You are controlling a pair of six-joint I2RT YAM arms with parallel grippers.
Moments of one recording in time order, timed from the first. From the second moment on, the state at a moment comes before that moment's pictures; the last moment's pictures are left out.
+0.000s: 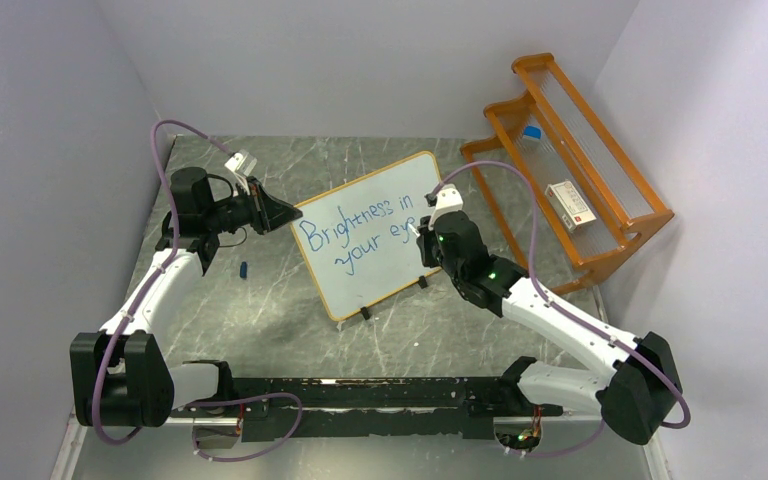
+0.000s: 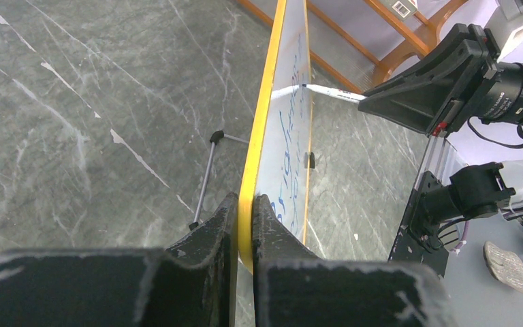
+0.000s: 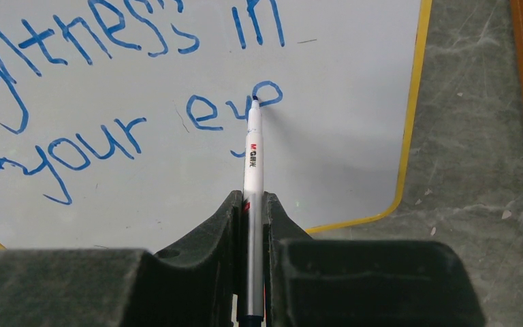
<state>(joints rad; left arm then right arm) -0.04 1.23 0.81 0.09 0.96 -0.23 0.72 1.12 0.79 -0.16 0.32 0.23</state>
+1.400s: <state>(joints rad) -0.04 1.23 0.81 0.09 0.96 -0.23 0.72 1.09 0.75 -0.15 0.43 0.25</state>
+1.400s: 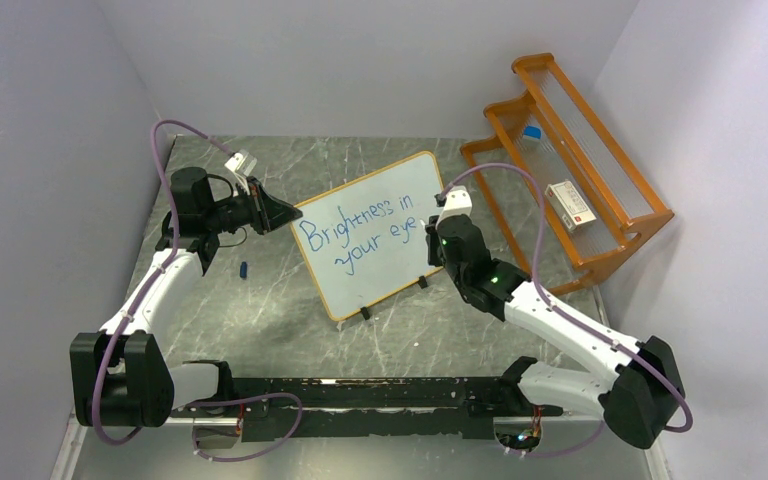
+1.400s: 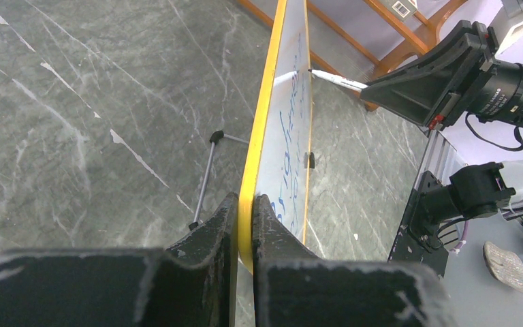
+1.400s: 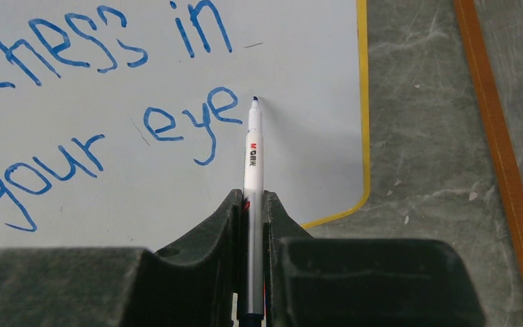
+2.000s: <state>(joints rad) -0.04 1.23 0.81 0.09 0.96 -0.23 0.71 1.12 0.76 -0.11 0.44 0.24</state>
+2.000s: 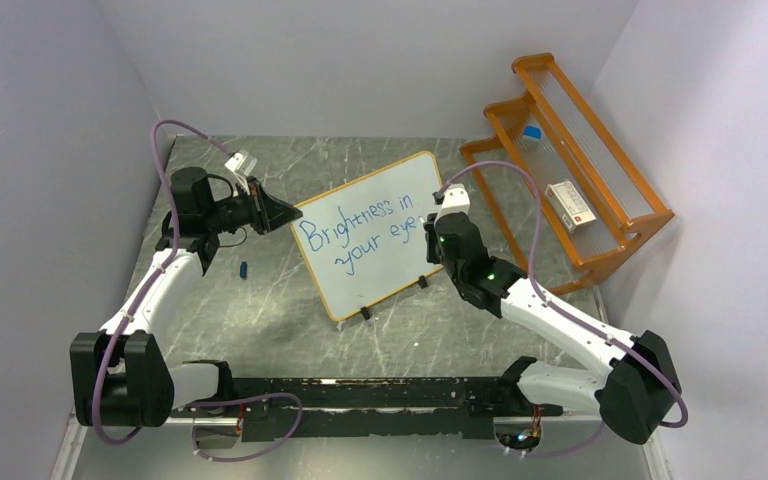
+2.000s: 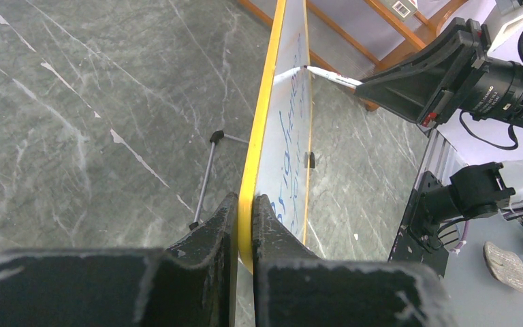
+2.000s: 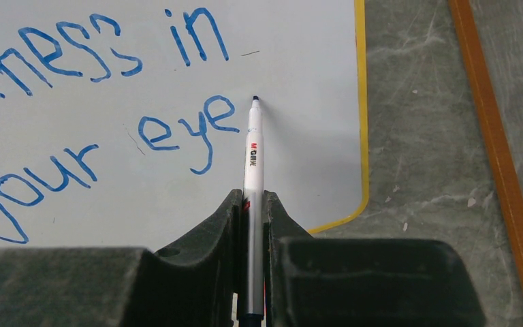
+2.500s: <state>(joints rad) -0.04 1.23 0.81 0.09 0.96 -0.23 0.71 1.13 0.77 -0.10 0.41 0.23</state>
